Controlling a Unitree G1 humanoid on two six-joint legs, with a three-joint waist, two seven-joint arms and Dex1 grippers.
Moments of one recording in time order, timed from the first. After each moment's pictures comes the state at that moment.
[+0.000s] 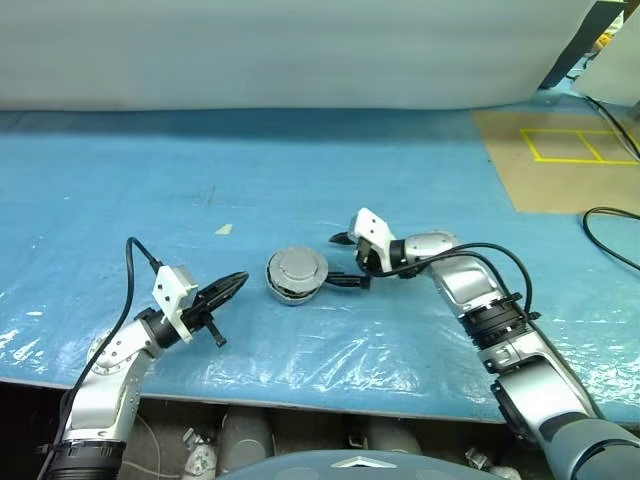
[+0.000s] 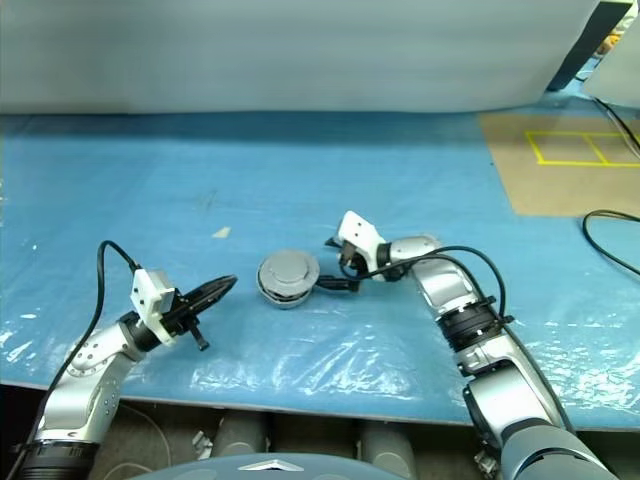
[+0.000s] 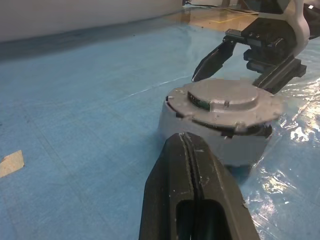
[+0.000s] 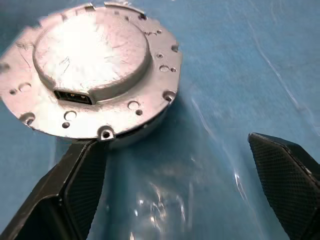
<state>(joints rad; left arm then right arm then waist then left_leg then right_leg) 0.10 0.43 0.12 -0.10 -0.39 -0.06 -0.91 -0.61 -0.45 0.34 0.29 0.08 0.30 1.05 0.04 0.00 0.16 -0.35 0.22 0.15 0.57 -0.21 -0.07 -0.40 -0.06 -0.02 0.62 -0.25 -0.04</state>
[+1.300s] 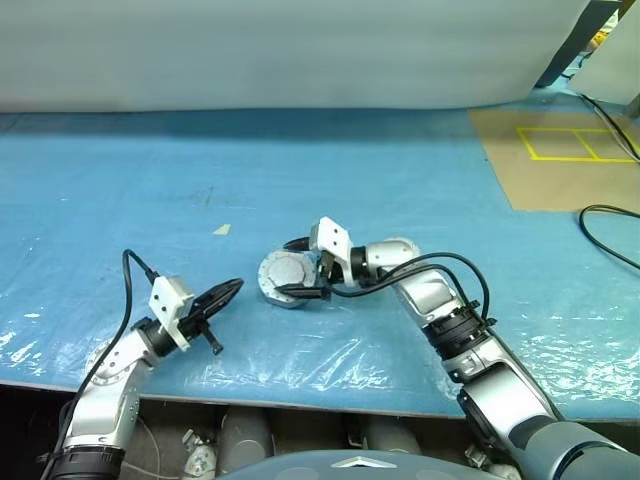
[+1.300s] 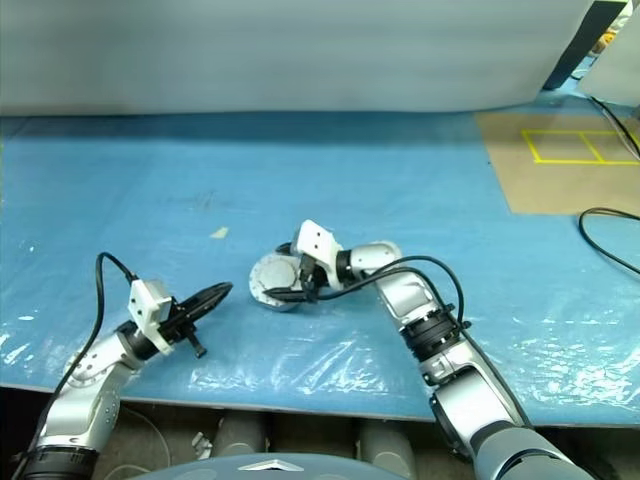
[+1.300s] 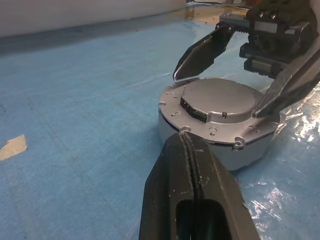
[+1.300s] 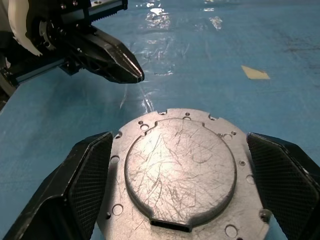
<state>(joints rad) 0.12 0.43 0.11 -0.02 -0.39 -0.15 -0.91 -0.58 -0.24 0.41 0.23 0.08 0.23 1.02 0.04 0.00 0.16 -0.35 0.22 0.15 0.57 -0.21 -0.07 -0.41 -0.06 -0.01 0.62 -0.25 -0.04</state>
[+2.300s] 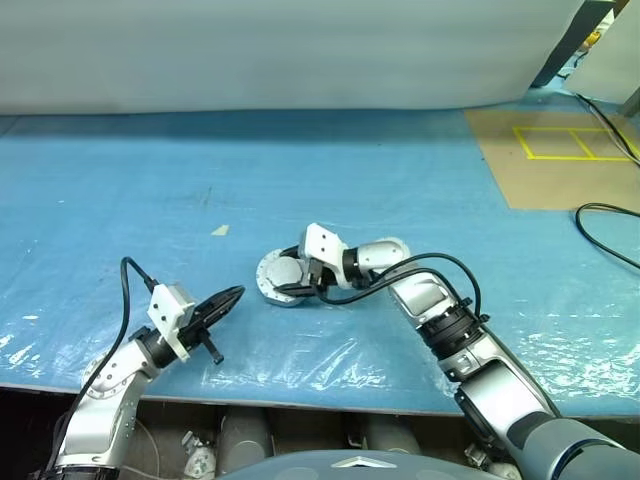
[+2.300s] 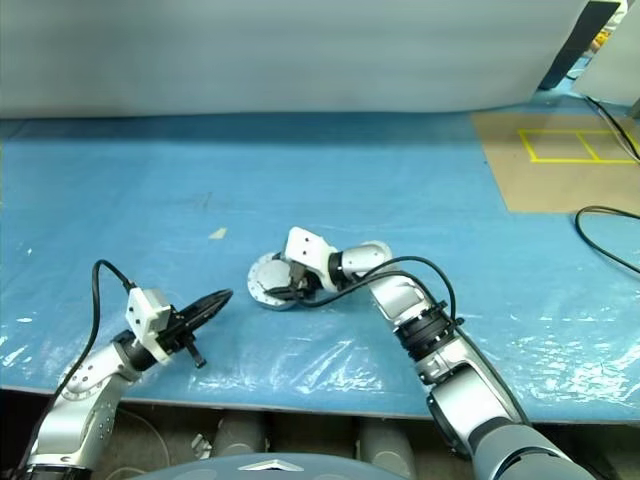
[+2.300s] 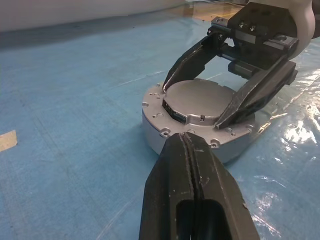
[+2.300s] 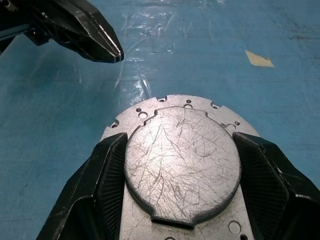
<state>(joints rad) 0.19 0.43 0.10 -0.14 -0.39 -0.08 -0.85 -0.61 -0.26 0.47 0.18 -0.02 0.29 1.01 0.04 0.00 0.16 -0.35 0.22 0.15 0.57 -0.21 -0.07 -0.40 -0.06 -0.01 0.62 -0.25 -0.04</state>
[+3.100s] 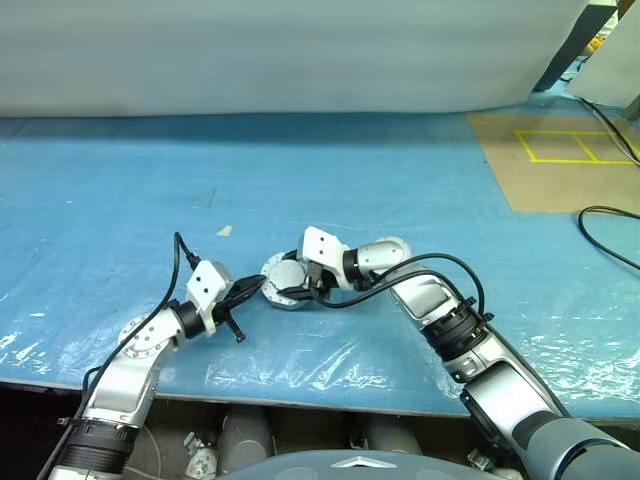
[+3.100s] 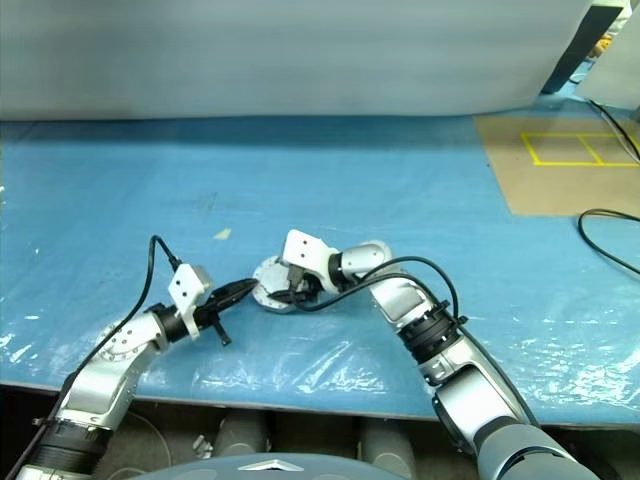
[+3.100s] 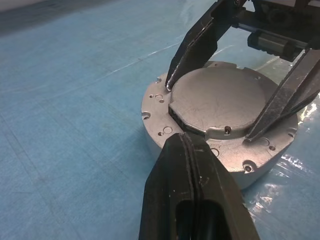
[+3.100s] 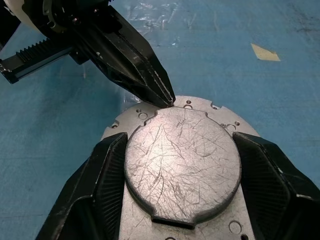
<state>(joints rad) 0.01 0.47 -0.04 -0.09 -0.25 0.04 -0.78 -0.61 -0.27 0.47 0.15 -0.01 0.36 1.00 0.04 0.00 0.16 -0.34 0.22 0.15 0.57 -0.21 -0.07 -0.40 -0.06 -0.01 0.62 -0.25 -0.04</state>
